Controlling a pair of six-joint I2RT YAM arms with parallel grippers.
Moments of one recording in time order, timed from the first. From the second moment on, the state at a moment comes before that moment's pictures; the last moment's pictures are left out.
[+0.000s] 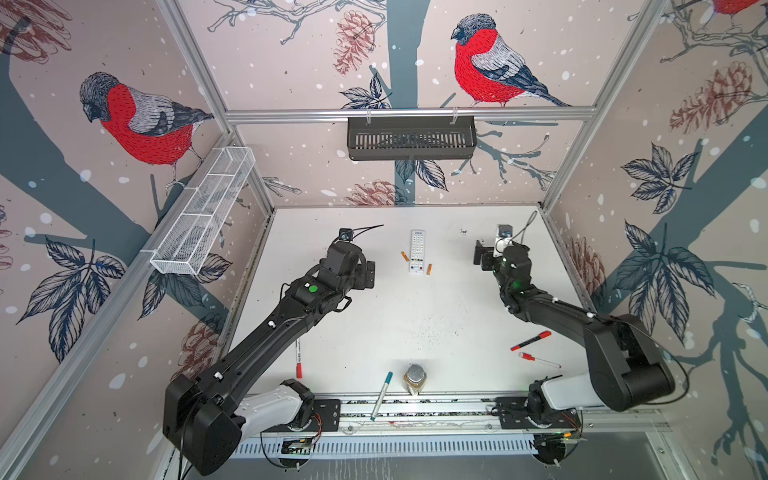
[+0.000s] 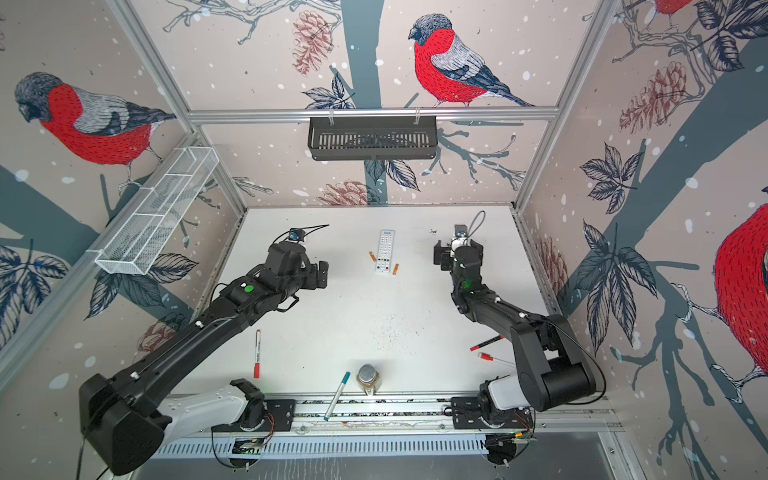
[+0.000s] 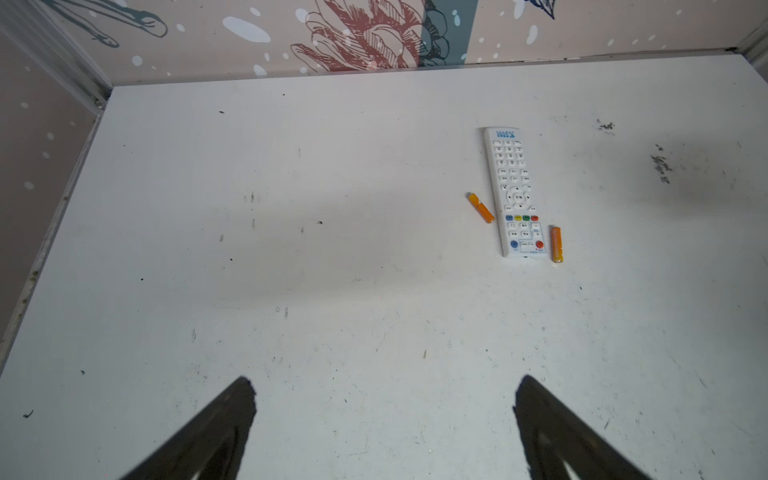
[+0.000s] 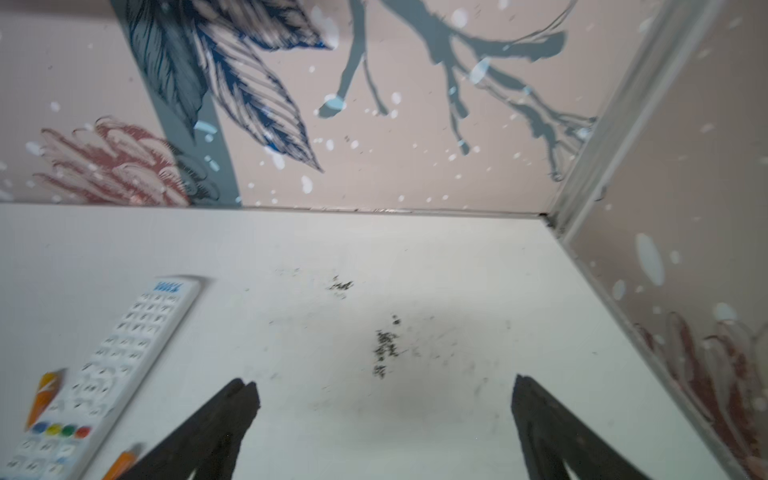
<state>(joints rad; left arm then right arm) -0.56 1.13 0.98 -0.57 -0.27 -0.29 0.34 1.49 0.73 0.45 0.27 0.03</state>
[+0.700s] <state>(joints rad) -0.54 0.98 0.84 -0.57 -0.19 -0.24 0.57 2.20 1.66 -0.32 0.31 0.38</state>
